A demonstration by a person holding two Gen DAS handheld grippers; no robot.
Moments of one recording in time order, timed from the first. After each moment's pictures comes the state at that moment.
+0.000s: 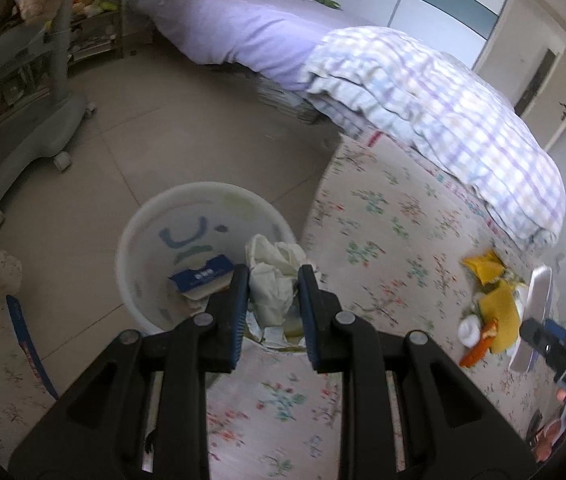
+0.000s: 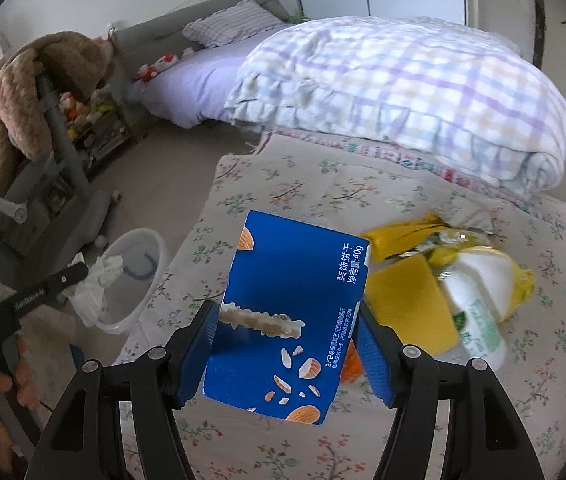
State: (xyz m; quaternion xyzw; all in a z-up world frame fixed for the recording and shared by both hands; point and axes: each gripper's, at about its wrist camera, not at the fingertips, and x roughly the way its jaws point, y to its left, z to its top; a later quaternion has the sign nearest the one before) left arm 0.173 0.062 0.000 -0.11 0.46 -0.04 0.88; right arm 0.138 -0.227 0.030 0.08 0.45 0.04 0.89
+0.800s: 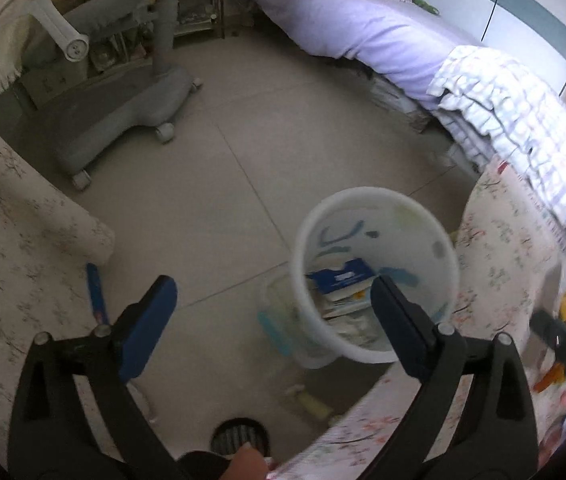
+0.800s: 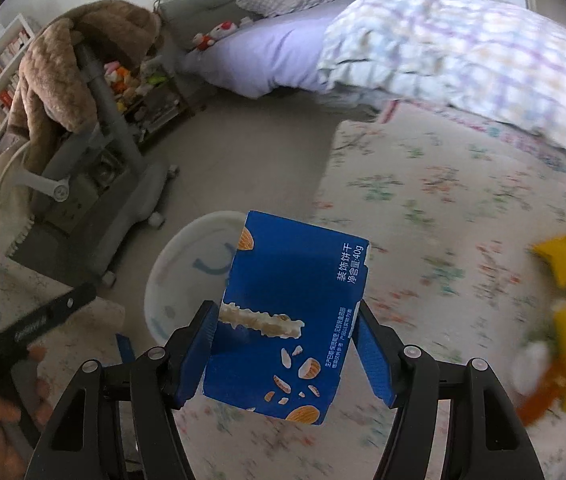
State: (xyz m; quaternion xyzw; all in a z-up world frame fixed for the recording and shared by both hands) left arm 0.165 0.169 -0.014 -0.10 0.48 0.12 0.86; right arm 0.208 -0.101 -0.013 0.10 0.48 0.15 0.86
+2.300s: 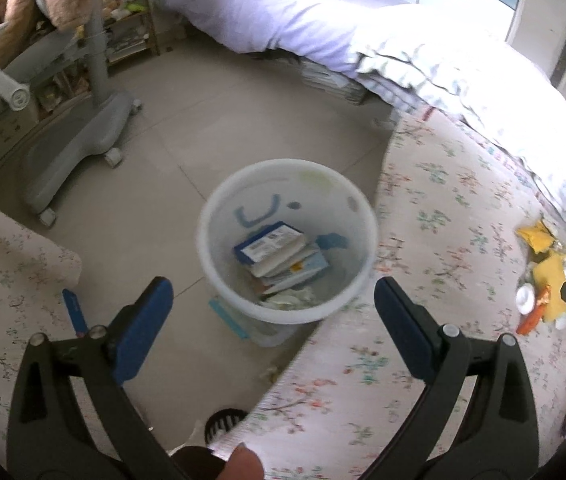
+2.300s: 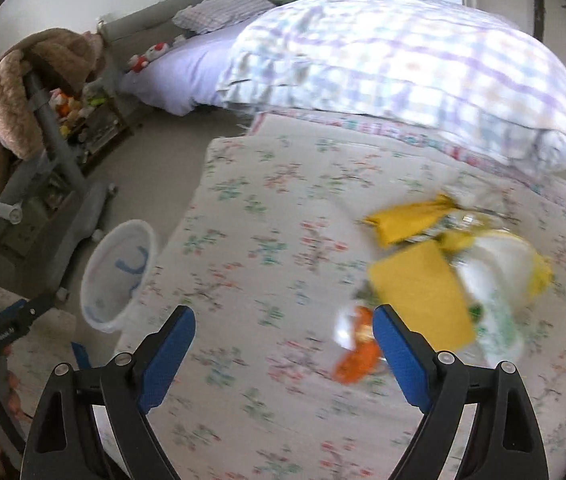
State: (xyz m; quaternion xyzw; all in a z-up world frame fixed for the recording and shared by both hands) left arm 0.153 0.078 -0.001 -0.03 0.49 0.03 0.87; right arm 0.145 -0.238 0.011 0.10 0.48 0.03 0.87
